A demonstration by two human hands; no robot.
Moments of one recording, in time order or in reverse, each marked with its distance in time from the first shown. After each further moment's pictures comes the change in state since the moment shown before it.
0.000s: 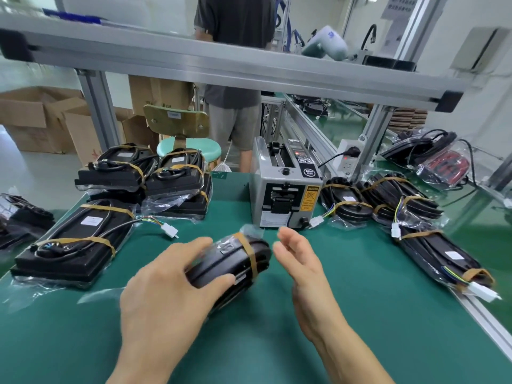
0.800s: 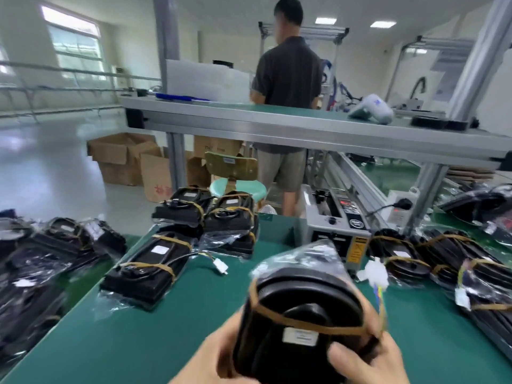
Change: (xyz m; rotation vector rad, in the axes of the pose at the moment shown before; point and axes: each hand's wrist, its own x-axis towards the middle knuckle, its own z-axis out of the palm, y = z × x) left_hand -0.005 -0.031 -0.016 -0.958 -0.435 0.069; right_hand -0.039 -0.037 0.001 0.198 -0.263 -0.449
